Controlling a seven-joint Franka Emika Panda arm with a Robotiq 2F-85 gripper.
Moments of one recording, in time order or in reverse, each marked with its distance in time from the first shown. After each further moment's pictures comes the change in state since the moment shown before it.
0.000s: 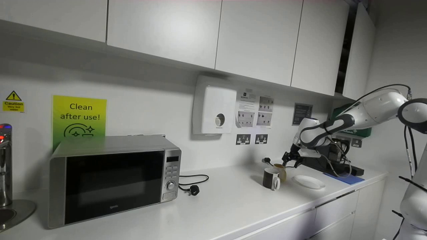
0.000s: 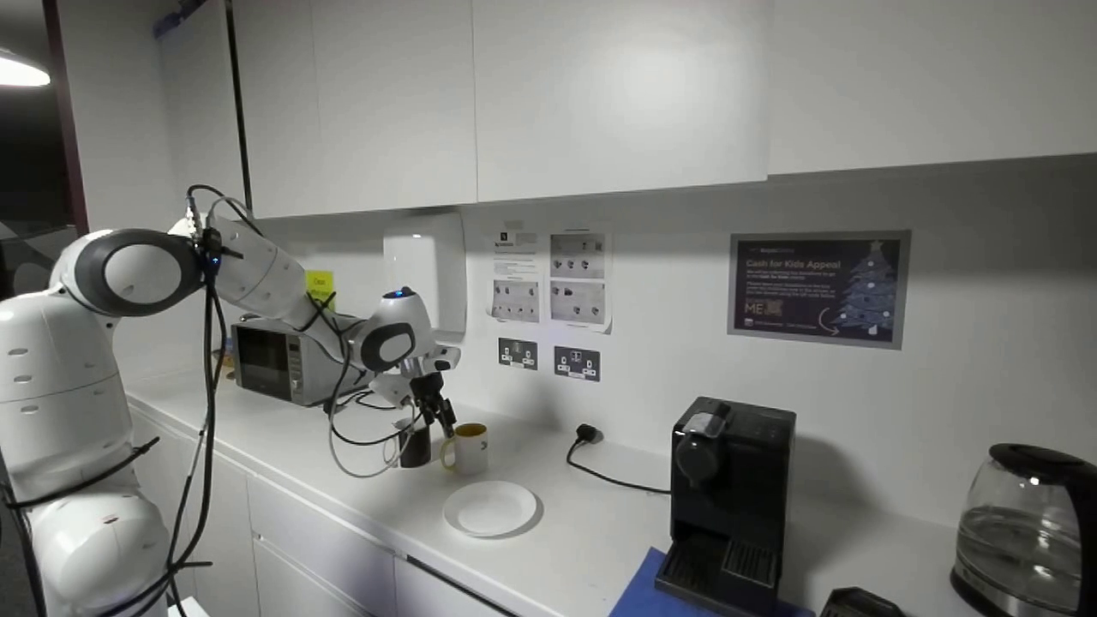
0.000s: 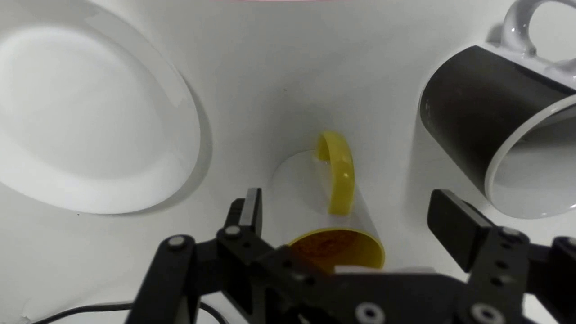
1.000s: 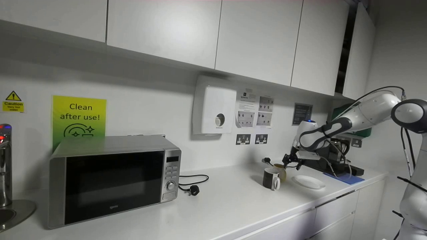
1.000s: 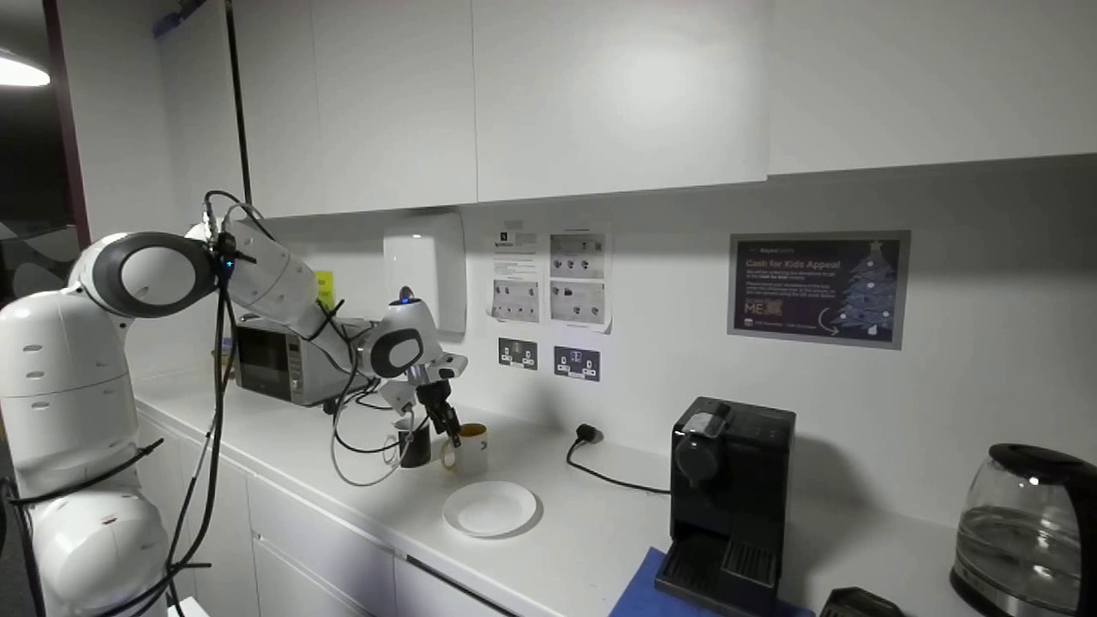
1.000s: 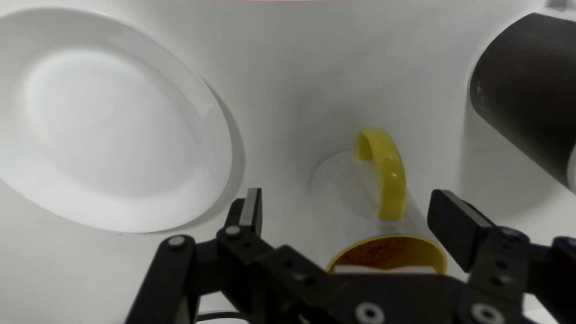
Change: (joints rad) arm -0.012 0.047 -0.014 0.016 -0.096 0.011 0.172
